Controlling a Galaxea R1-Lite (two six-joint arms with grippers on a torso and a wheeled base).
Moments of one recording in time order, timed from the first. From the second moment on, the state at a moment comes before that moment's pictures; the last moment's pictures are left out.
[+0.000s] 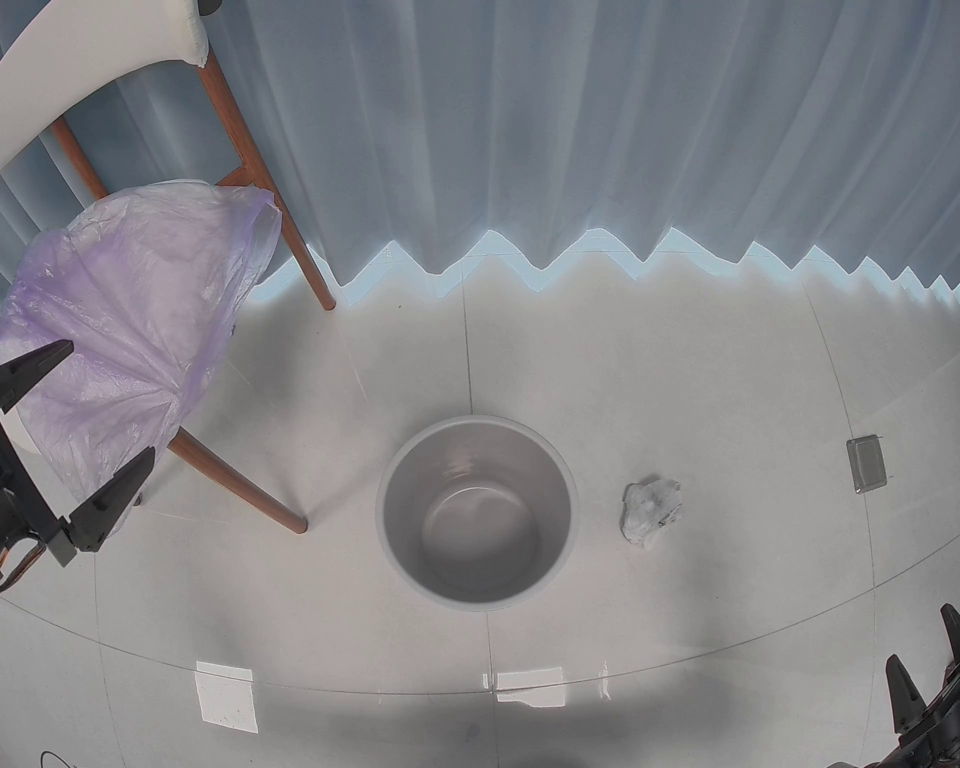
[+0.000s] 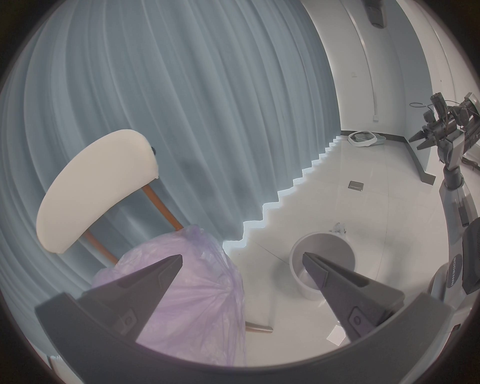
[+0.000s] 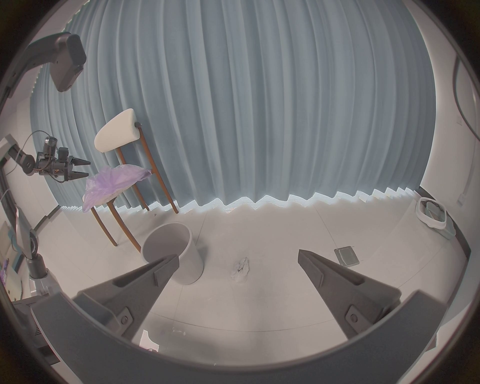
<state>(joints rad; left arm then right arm) -0.13 0.89 -0.51 -0.44 -0.28 0.62 0.00 0.02 -0.02 0.00 0.01 0.01</state>
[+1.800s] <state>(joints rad) -0.28 1.48 -0.82 -0.51 0.27 0.64 0.00 0.02 -0.02 0.00 0.01 0.01</state>
